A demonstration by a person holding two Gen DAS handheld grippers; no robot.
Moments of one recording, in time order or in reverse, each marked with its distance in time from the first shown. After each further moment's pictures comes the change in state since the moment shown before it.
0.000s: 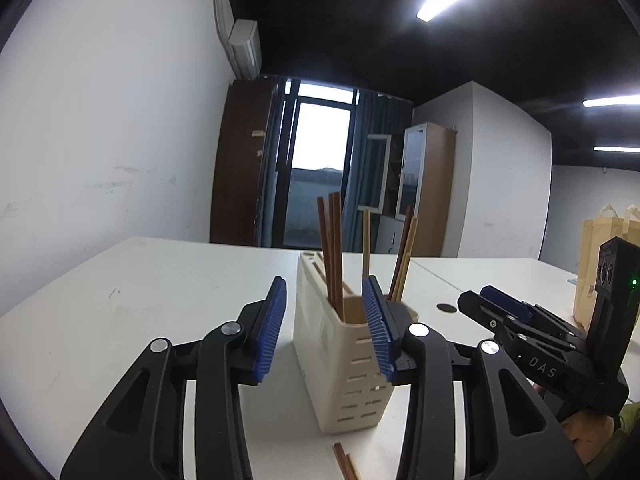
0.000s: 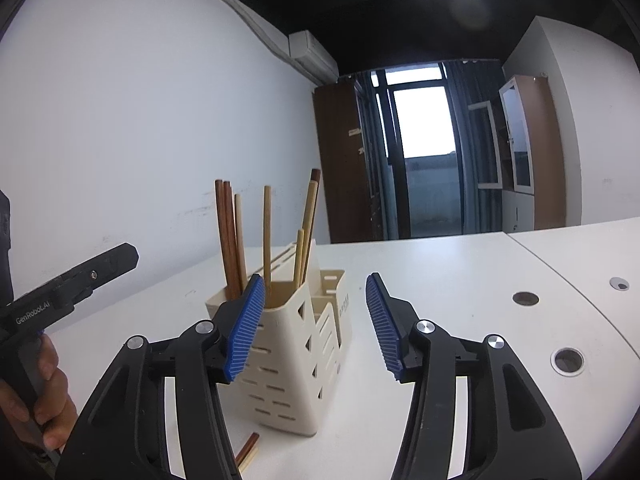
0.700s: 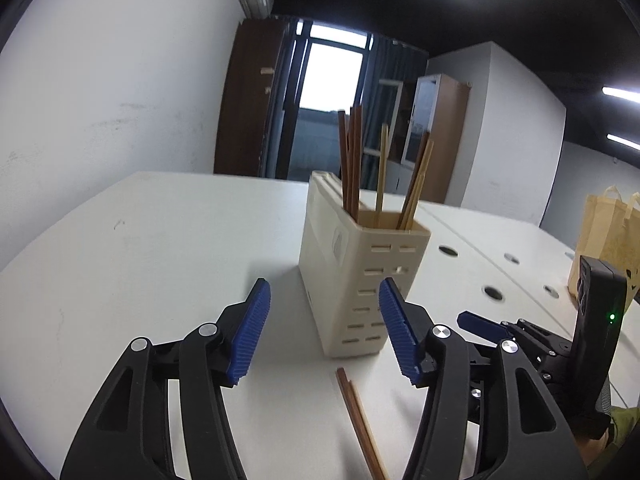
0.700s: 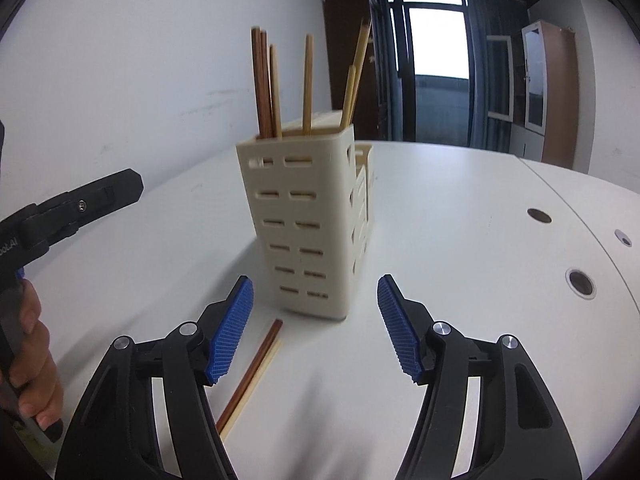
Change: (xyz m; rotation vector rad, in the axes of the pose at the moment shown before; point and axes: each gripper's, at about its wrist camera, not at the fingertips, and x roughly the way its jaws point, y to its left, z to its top) left arm 0.001 0.010 -0.031 -0.052 0.242 0.010; right arm 0.012 0.037 -0.058 -0.045 0.368 -0.010
